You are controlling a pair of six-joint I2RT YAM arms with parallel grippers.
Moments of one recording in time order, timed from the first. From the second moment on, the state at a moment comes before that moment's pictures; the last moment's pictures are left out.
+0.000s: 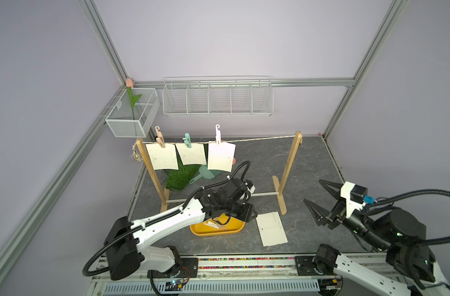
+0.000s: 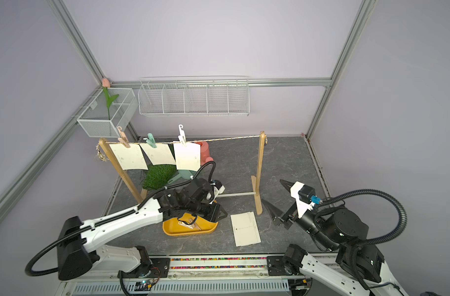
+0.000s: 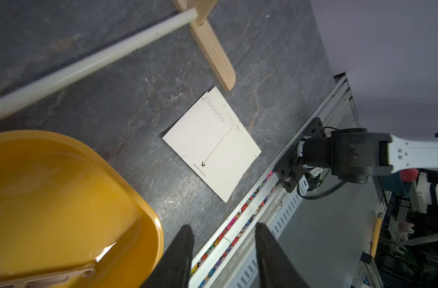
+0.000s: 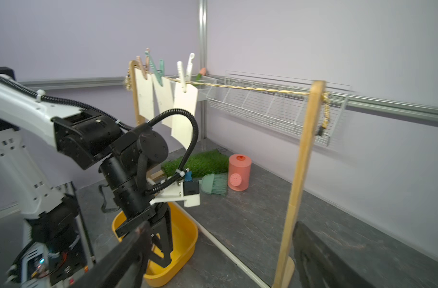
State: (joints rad) left arm -1.05 1.27 1.02 -0.58 0.28 -0.54; right arm 0.94 0.42 1.03 -0.61 0.08 -0.05
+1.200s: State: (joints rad) left arm -0.62 0.72 1.13 -0.65 0.11 -0.03; right arm 0.78 1.64 2.30 -0.81 -0.51 -0.07
